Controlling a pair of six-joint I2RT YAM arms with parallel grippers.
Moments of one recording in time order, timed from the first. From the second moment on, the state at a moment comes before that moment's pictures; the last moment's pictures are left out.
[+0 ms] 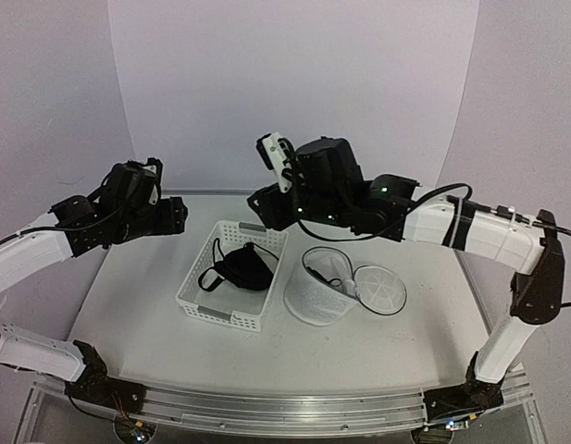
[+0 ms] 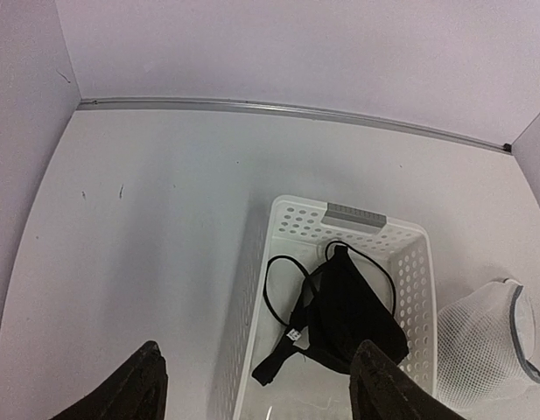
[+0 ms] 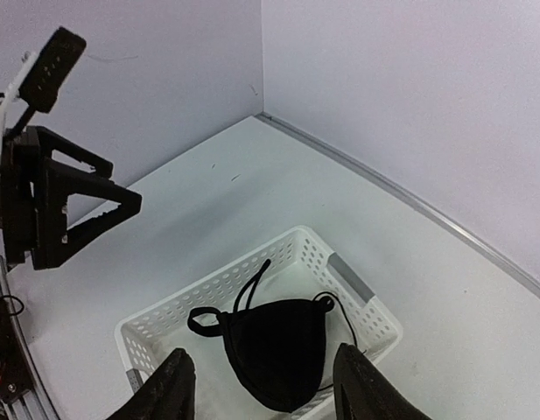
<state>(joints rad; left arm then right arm) -0.71 1.12 1.06 -0.54 -0.44 -0.48 1.06 1.76 1.63 -0.27 0.23 0.12</state>
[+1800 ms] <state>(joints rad) -0.89 1.78 1.38 -0.25 0.35 -0.51 0.79 1.66 1.01 -0.24 -0.22 0.55</state>
